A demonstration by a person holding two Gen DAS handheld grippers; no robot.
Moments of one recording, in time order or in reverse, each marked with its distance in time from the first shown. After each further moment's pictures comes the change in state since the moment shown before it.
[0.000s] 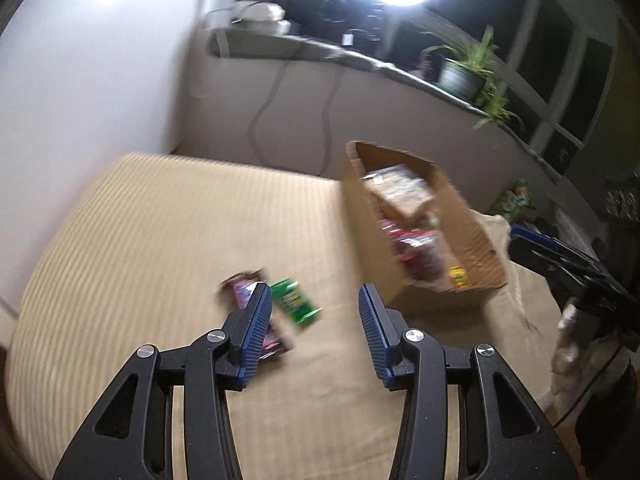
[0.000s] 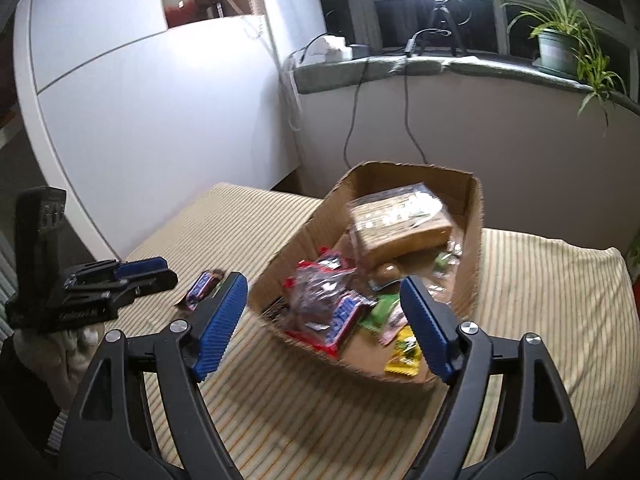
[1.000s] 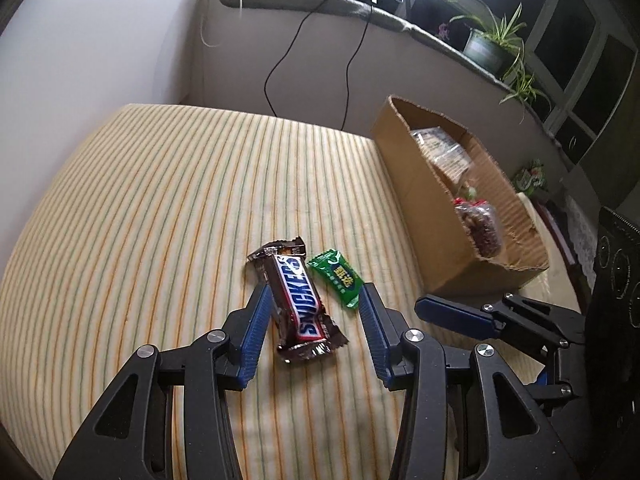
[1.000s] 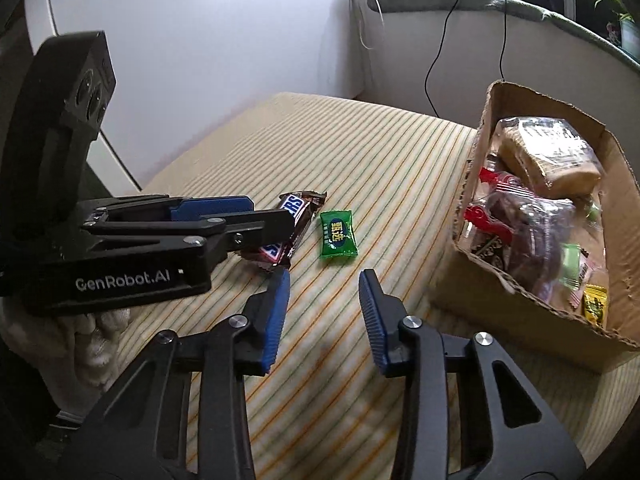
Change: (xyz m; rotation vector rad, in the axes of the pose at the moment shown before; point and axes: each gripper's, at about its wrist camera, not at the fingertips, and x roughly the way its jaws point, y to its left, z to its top) left arm 0.048 0.028 -0.002 -0.007 0.144 -0.009; right arm 0.109 0.110 -0.046 -0.081 0.217 0.076
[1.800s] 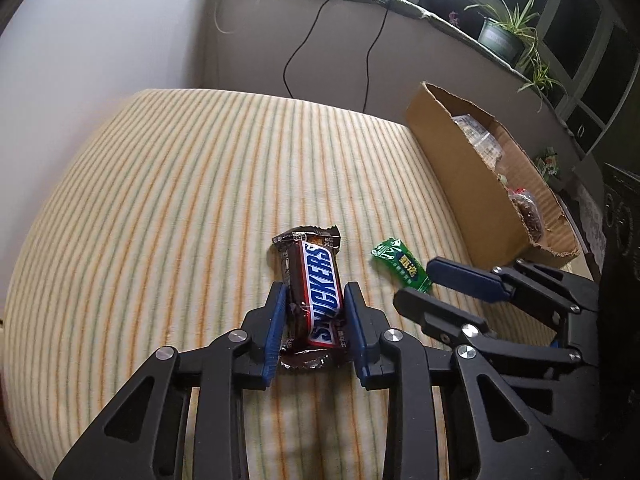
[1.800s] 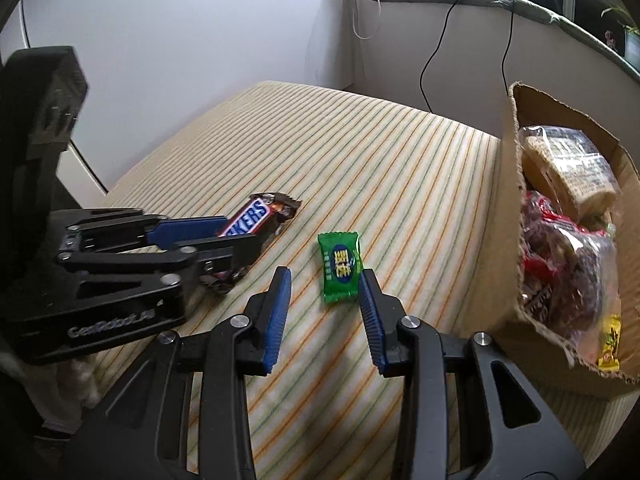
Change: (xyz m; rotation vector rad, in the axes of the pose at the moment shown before) left arm 0.006 0.039 -0.005 0.014 0.031 0.034; right arm 0.049 0.015 0.025 -0.014 0.034 -0.097
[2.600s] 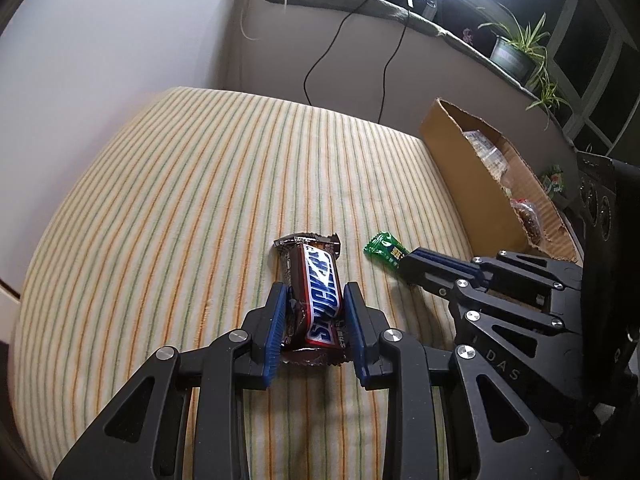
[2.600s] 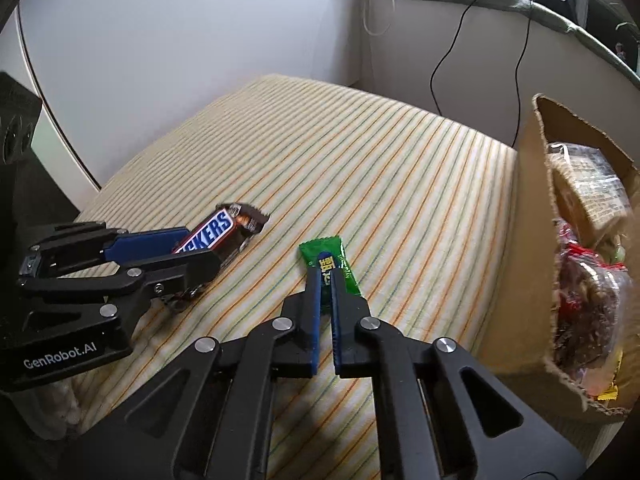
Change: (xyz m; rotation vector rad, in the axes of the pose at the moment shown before) left arm -0.016 0.009 -0.010 -0.055 -0.042 0.023; right arm 0.014 0.004 0.013 -0.033 0.014 0.000
